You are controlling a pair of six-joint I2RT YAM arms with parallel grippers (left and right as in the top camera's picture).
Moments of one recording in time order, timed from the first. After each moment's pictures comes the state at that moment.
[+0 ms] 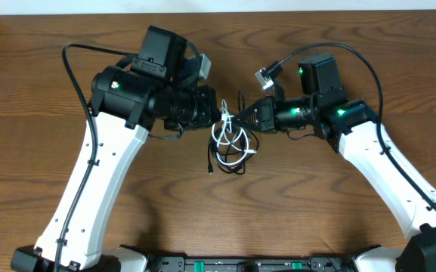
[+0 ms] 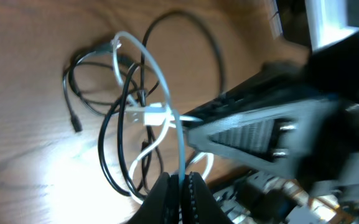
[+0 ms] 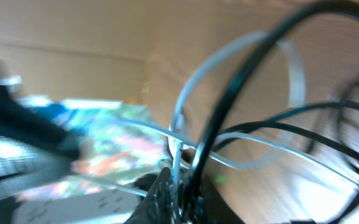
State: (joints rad) left arm -0.36 1.53 1.72 -1.31 0.47 -0.44; right arm 0.39 1.53 1.17 -0.45 -0.97 0.60
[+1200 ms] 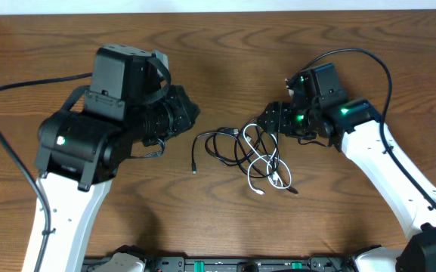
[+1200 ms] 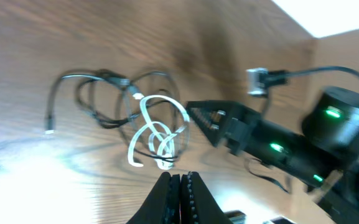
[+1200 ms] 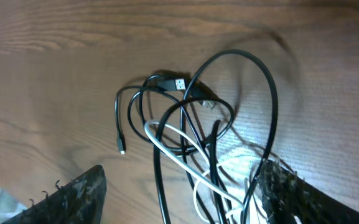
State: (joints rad) left arm -0.34 1.32 1.72 -1.30 0.30 -0.75; right arm 0.38 1.53 1.17 -0.69 -0.37 0.54
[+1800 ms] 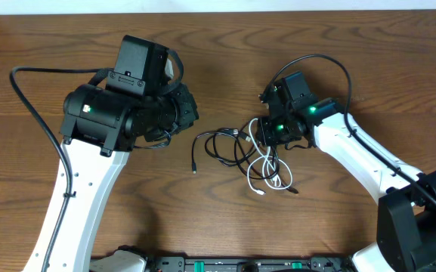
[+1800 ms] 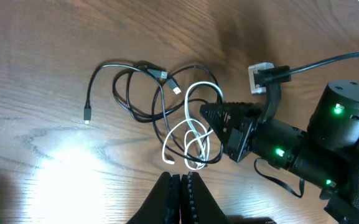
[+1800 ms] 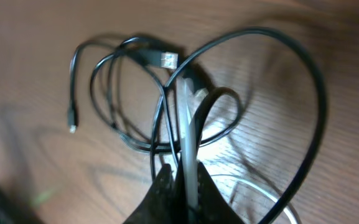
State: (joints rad) left arm -0.34 1.42 1.72 -1.36 0.23 -0.72; right arm 0.45 1.70 1.16 -0.64 -0.36 0.29
